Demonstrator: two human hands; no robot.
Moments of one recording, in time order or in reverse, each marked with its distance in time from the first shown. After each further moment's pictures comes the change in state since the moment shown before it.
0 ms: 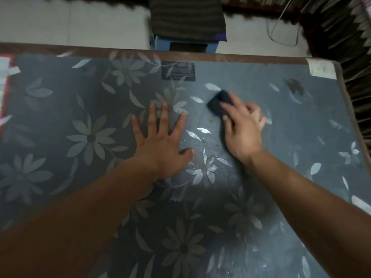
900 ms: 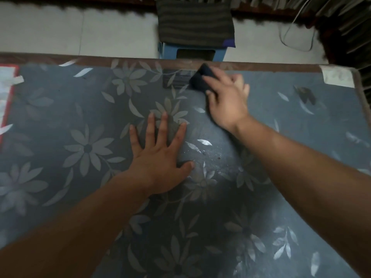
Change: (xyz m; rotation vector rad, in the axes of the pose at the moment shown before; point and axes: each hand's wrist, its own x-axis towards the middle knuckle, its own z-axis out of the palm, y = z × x) left_hand 0.001 0.000 0.000 0.006 0.003 -0.021; right_hand 0.103 -0.019 0.017 0.010 -0.063 -0.174
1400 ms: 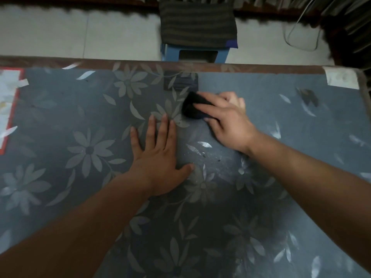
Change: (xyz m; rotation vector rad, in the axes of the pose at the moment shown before) left_hand 0.002 0.001 0.001 0.010 -0.010 -0.054; right_hand -0.035 0.009 -0.009 0.064 -0.113 -0.314
